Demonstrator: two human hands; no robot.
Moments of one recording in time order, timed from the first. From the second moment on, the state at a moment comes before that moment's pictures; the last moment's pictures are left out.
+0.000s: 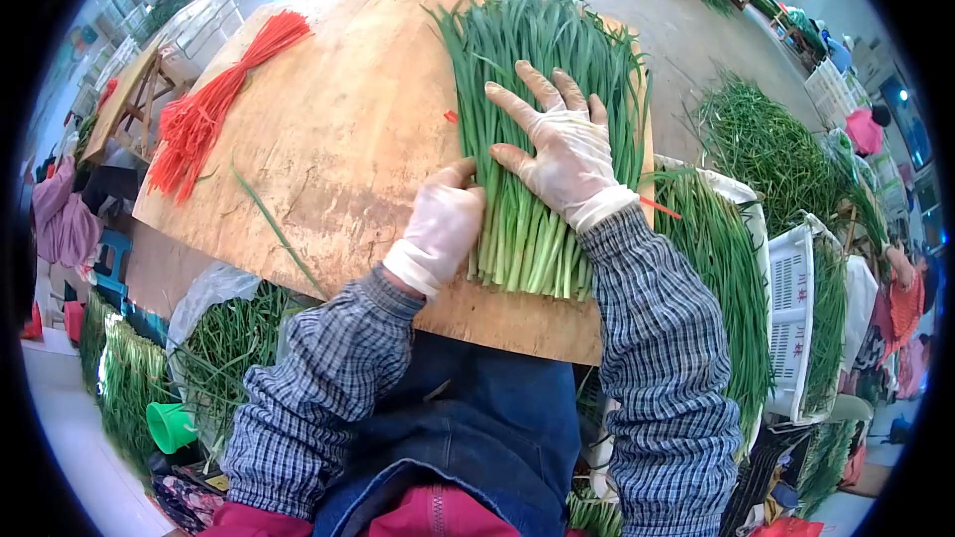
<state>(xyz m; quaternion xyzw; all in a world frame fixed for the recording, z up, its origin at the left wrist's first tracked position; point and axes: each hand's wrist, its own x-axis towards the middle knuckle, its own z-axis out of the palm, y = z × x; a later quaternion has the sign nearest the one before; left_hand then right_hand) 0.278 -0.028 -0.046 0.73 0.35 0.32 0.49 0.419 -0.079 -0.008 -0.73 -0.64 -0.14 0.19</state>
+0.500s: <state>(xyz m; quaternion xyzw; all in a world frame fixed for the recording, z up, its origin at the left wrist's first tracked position) 0.285 0.080 -0.058 0.83 0.38 0.31 0.27 0.414 -0.070 -0.003 -0.72 -0.69 -0.06 0.07</state>
